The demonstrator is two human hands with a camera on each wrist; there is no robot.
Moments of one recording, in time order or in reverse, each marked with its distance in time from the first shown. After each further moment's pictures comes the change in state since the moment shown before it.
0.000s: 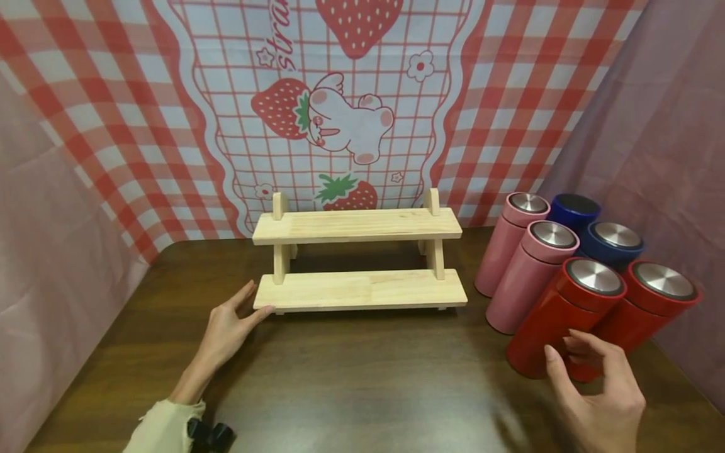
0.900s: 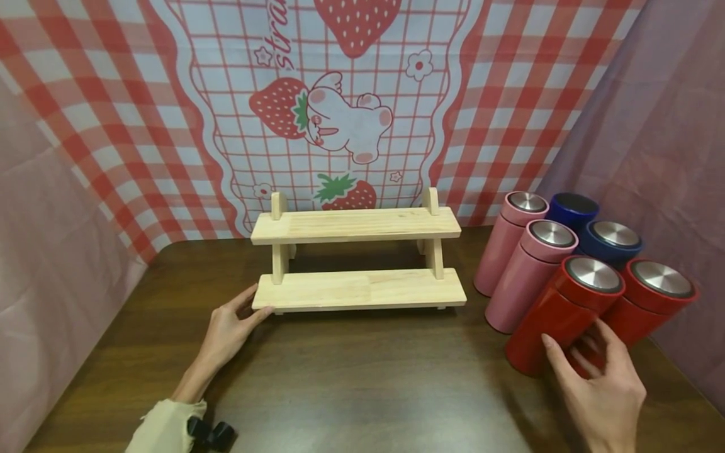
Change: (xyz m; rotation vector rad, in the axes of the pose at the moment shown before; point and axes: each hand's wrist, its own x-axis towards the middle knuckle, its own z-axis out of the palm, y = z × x) left_hand 0.001 -0.007 0.007 -0.031 0.025 0.048; right_hand 0.000 0.016 -0.006 -0.219 -0.056 0.291
